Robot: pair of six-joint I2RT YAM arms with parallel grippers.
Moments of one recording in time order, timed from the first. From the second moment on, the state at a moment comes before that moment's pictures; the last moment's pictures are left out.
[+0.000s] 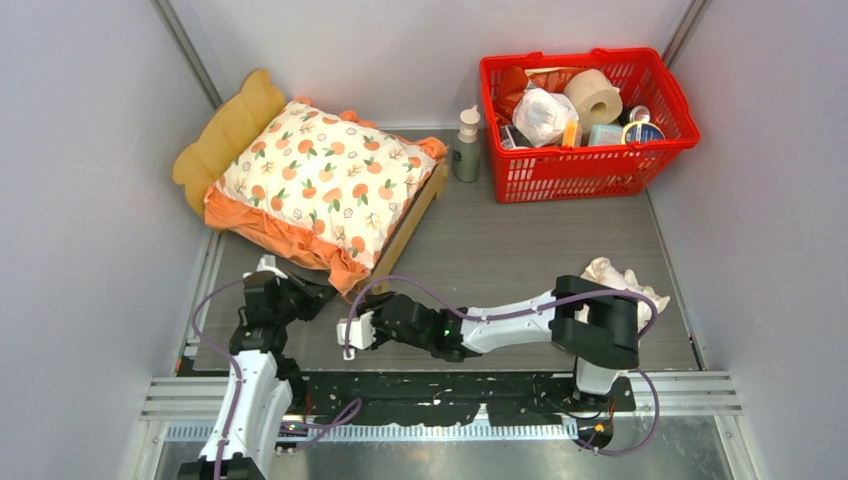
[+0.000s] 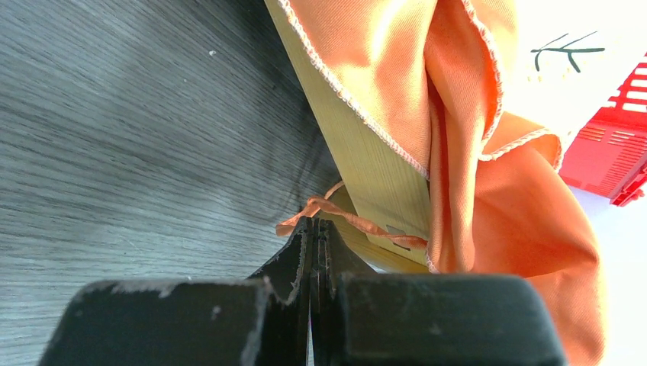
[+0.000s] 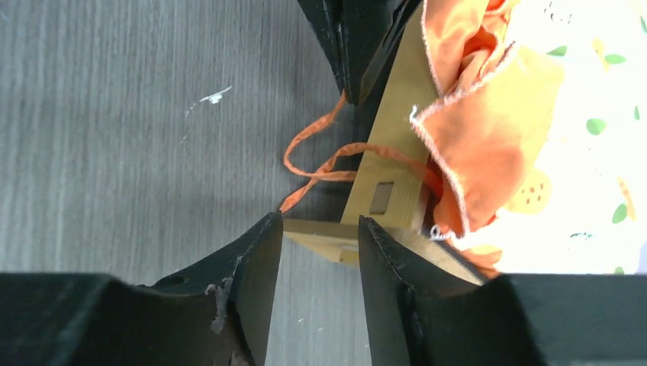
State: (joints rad) left arm 0.09 0.59 0.21 -0.27 0.38 -0.94; right arm 1.34 1.74 0.90 0.41 0.20 -0.73
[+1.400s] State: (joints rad) left arm 0.11 0.57 0.21 -0.27 0.37 -0.94; right arm 1.38 2.07 1.02 0.52 0.82 0.53
